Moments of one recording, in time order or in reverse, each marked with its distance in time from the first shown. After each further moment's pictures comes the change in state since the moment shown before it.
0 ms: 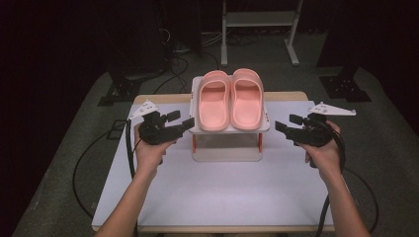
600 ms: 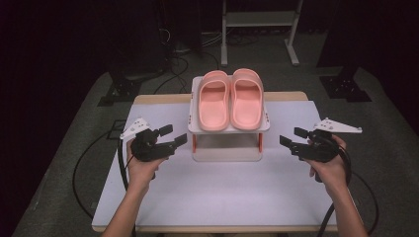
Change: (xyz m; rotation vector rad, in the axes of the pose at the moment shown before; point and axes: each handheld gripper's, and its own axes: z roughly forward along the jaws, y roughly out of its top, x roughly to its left) left arm 0.004 -0.037 -0.025 -0.009 -0.001 0.001; right arm -0.002 -0.035 -0.015 0.012 0.012 -0.013
